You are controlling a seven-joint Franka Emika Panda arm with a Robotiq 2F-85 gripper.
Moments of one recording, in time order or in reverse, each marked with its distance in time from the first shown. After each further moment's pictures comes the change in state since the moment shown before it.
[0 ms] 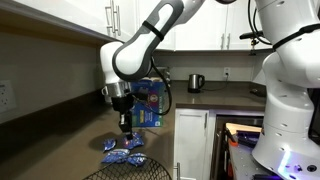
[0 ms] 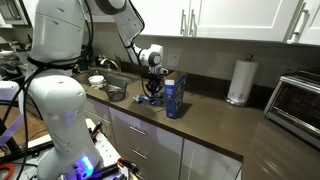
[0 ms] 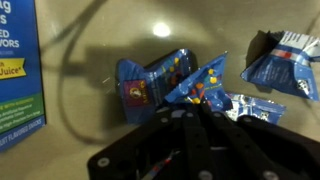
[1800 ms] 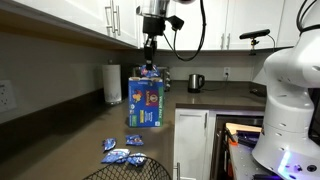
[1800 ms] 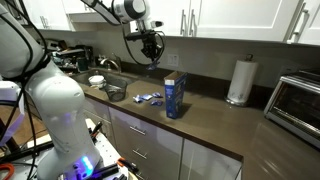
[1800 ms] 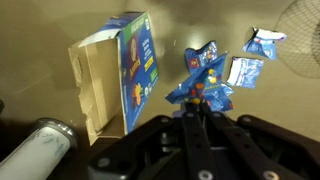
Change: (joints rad) arm -0.049 -0.781 -0.033 -0.272 -0.076 -0.178 0.131
